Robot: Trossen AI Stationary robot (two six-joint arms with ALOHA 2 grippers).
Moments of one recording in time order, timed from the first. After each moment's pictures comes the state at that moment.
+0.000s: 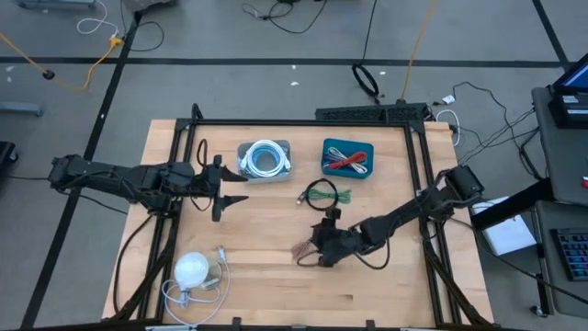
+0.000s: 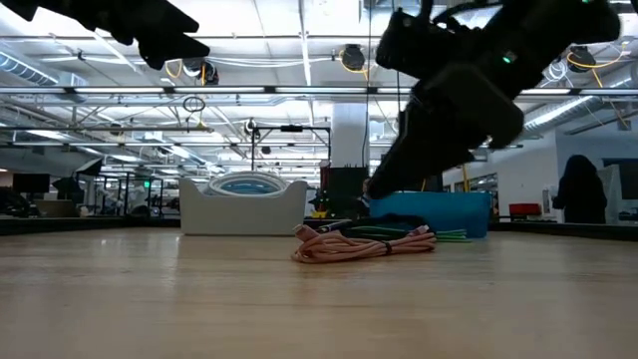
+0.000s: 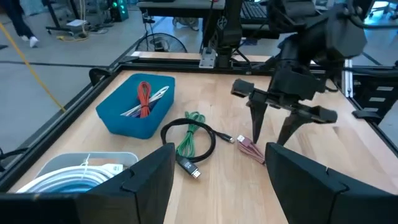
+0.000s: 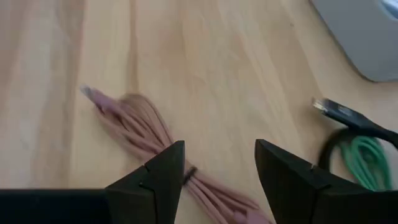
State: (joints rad) left arm -0.09 0.73 0.55 -0.09 -0.16 -0.05; right arm 0.42 1.77 0.95 -0.05 0.53 0.32
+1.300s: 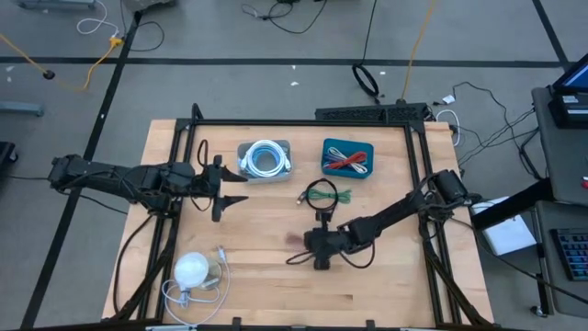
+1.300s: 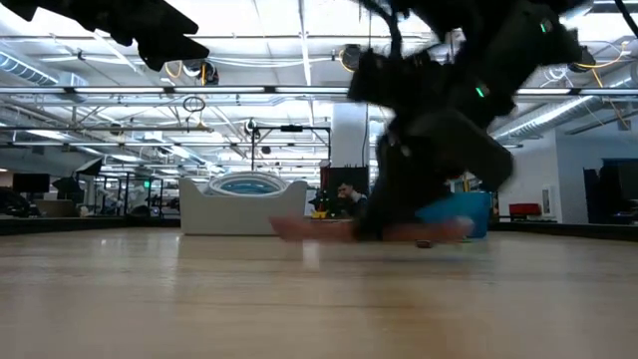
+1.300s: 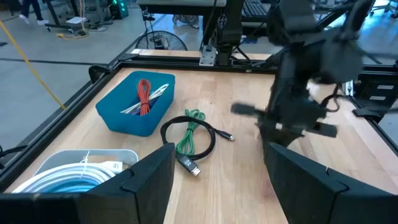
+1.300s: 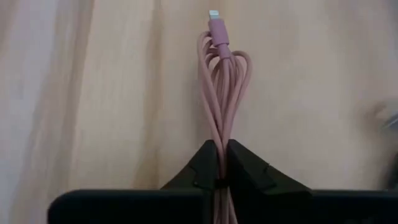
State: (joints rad) left arm -0.09 0.73 0.55 -0.10 -0.16 -0.05; right arm 0.36 1.90 1.03 -0.06 0.37 0.24
